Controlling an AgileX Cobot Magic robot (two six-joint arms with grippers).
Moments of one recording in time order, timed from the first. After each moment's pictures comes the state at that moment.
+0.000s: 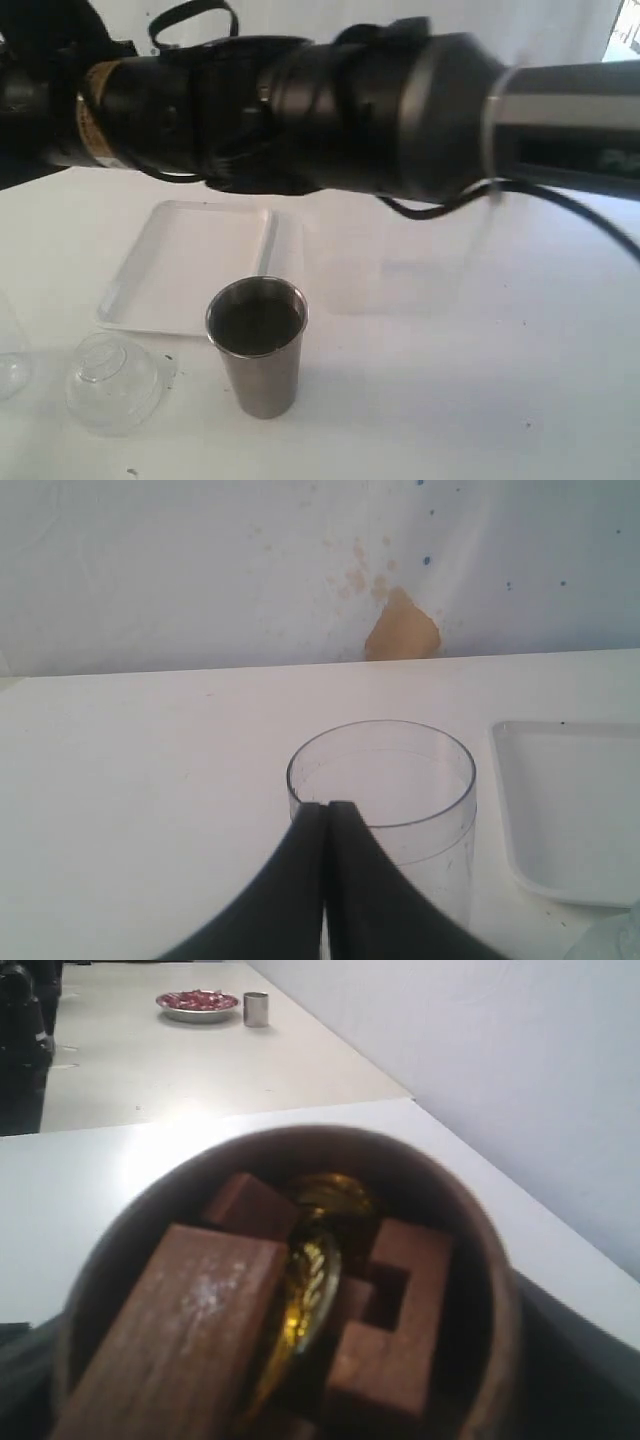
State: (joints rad) left arm 0.08 0.00 0.00 0.02 0.21 0.06; right arm 0.86 1.85 -1.52 -1.21 -0.21 1.11
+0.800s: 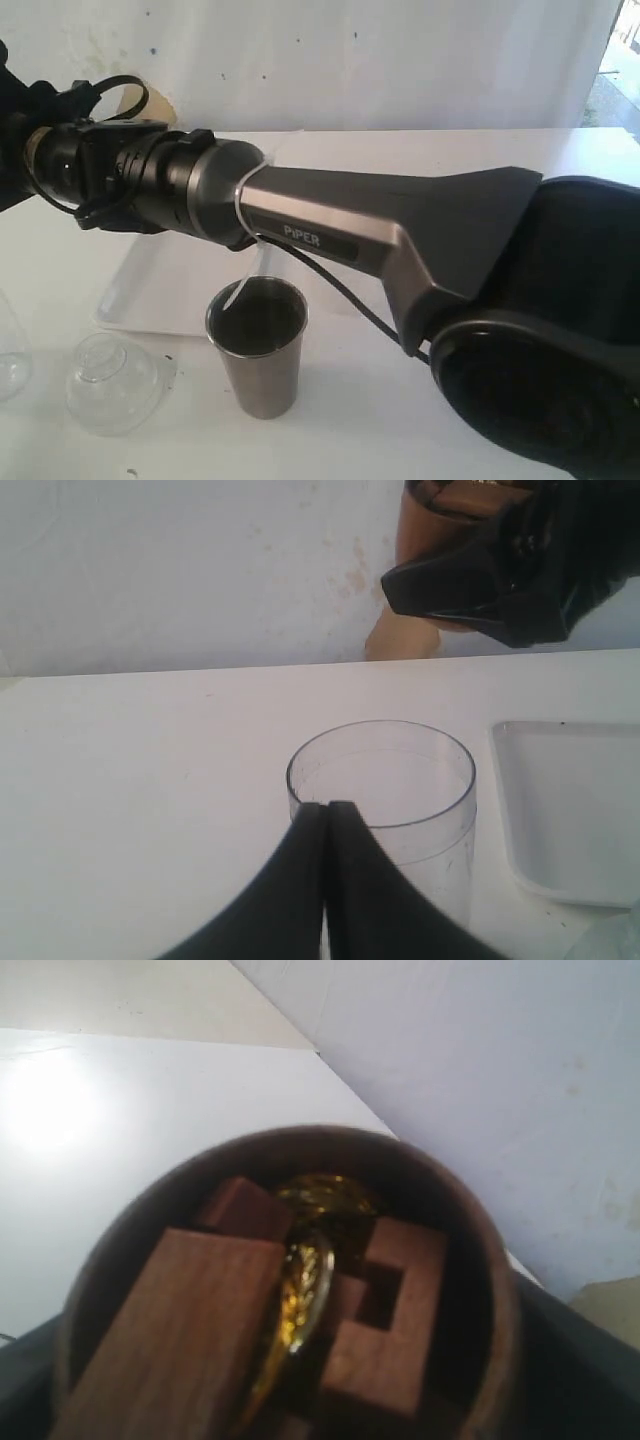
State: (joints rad) left arm 0.08 0.00 0.00 0.02 0.21 0.06; right arm 0.87 2.30 -2.02 -1.21 -0.02 0.92
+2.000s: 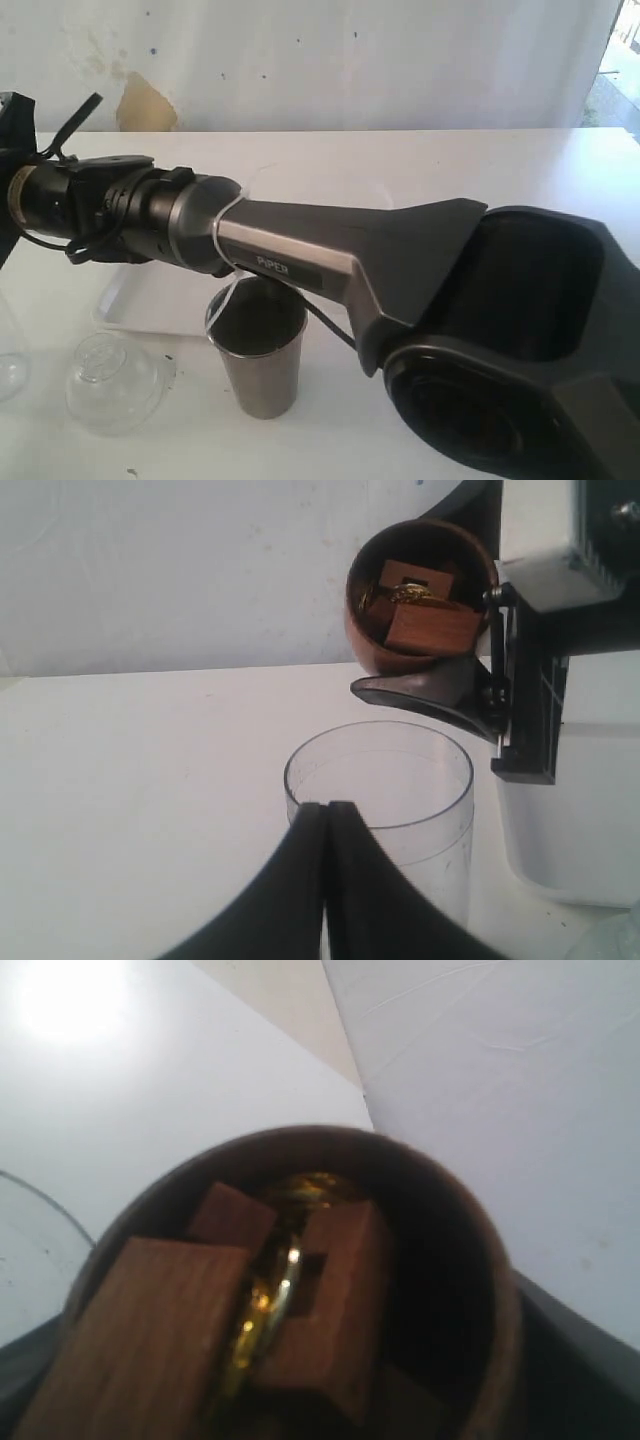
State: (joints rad) left arm 0.08 0.00 0.00 0.02 0.21 0.06; right arm 0.89 2.39 -2.08 -1.21 -0.14 0.42
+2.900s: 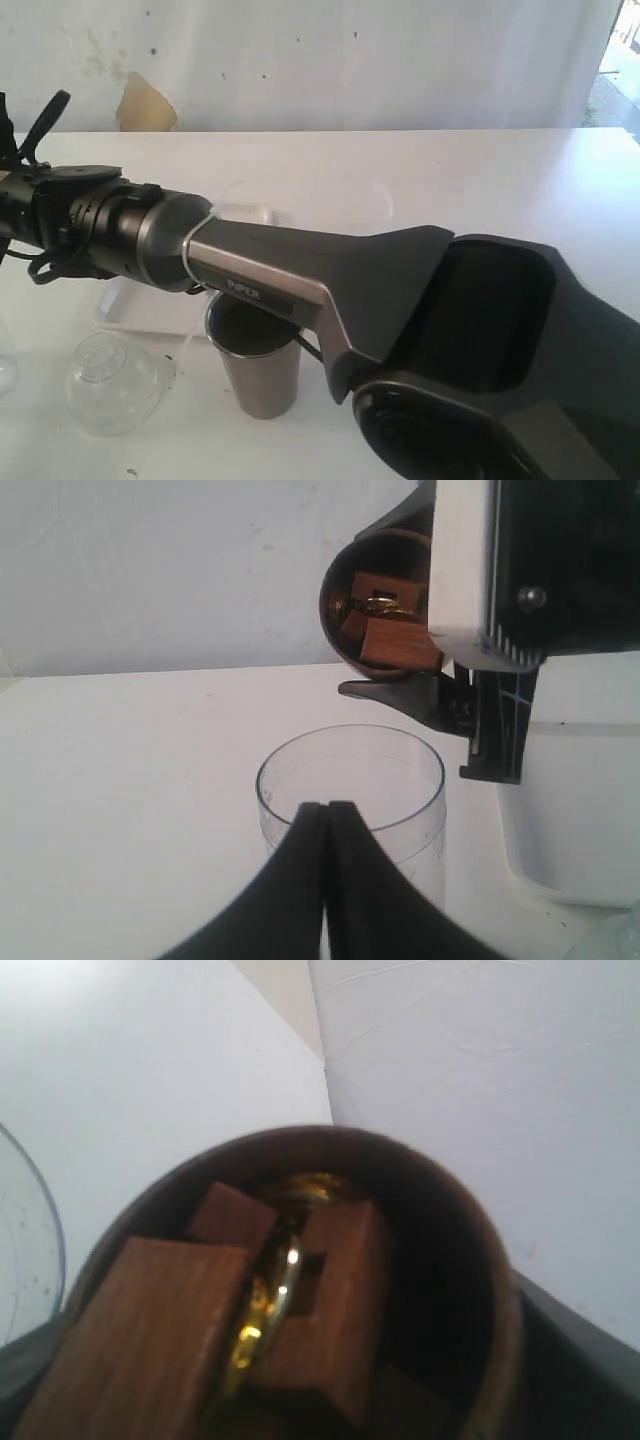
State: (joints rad) left arm 0.08 0.00 0.00 0.02 0.21 0.06; right arm 0.93 2.45 -2.19 -1.21 0.01 0.23
